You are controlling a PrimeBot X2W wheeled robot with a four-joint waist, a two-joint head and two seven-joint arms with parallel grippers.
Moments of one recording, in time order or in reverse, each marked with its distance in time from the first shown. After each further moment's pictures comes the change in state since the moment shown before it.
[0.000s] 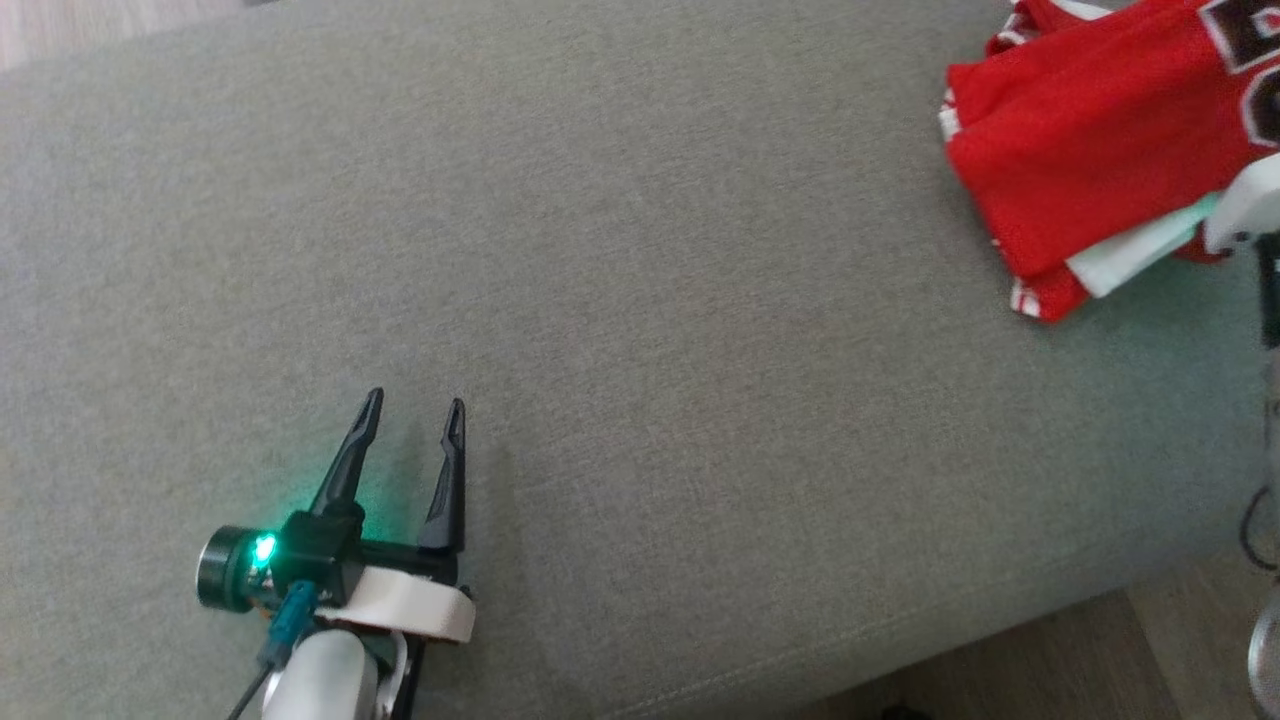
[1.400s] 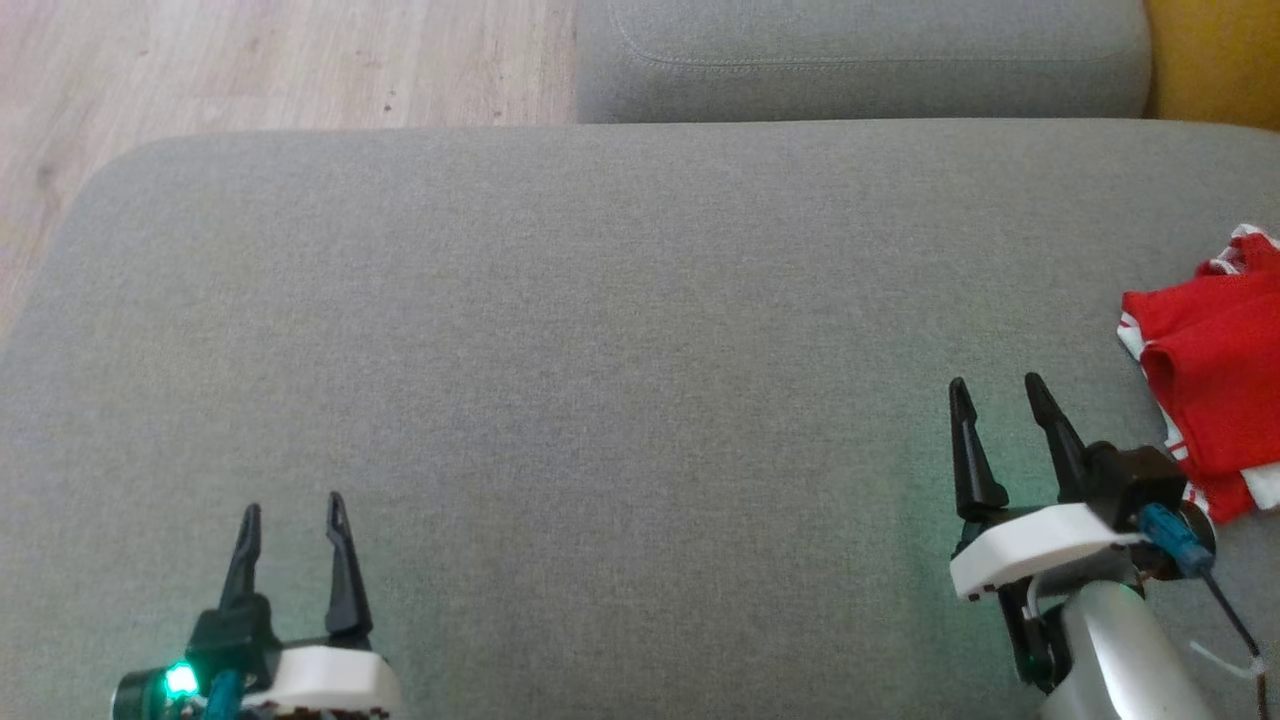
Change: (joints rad) left arm 0.140 -0.003 0.150 0.023 -0.036 0.143 0.000; right arm 0.685 0.212 0.283 -0.480 0.304 0.000 -0.006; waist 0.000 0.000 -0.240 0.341
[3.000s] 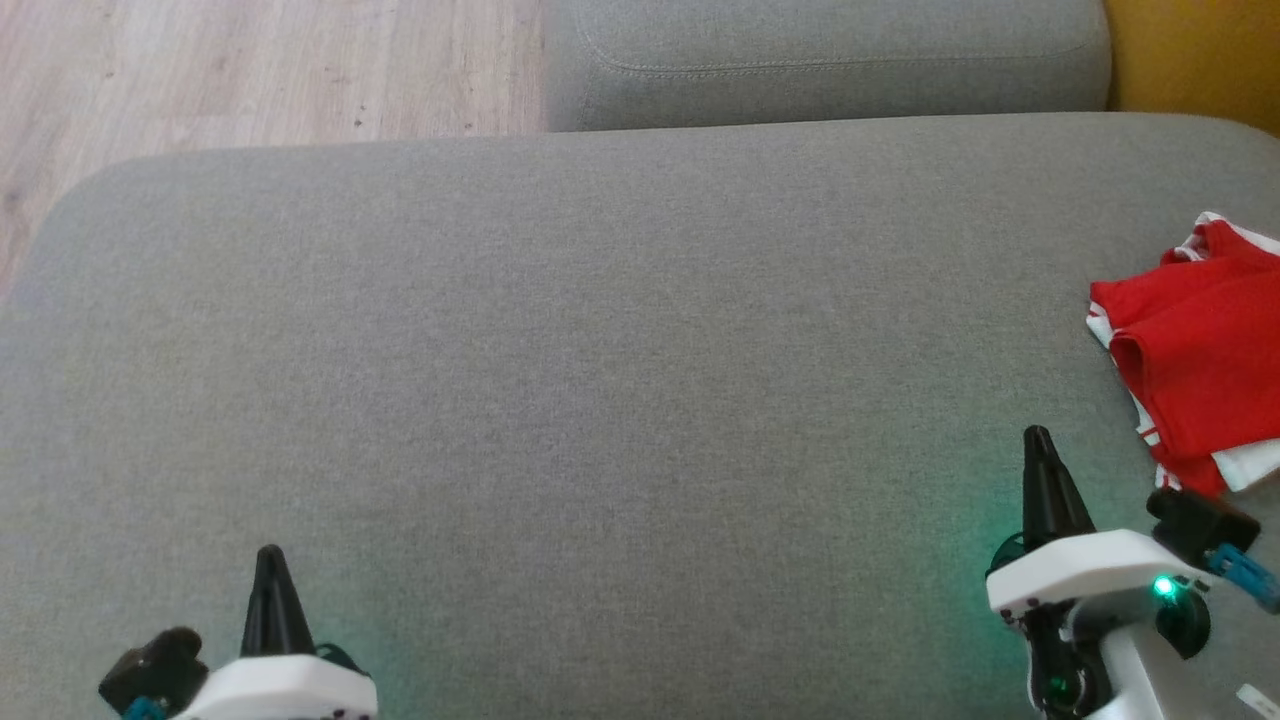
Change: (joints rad) left arm 0.023 -0.004 0.021 0.028 -0.451 -0.066 0.098; right arm 0.059 0.003 -0.033 0.006 0.389 0.000 0.095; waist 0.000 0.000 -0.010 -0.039
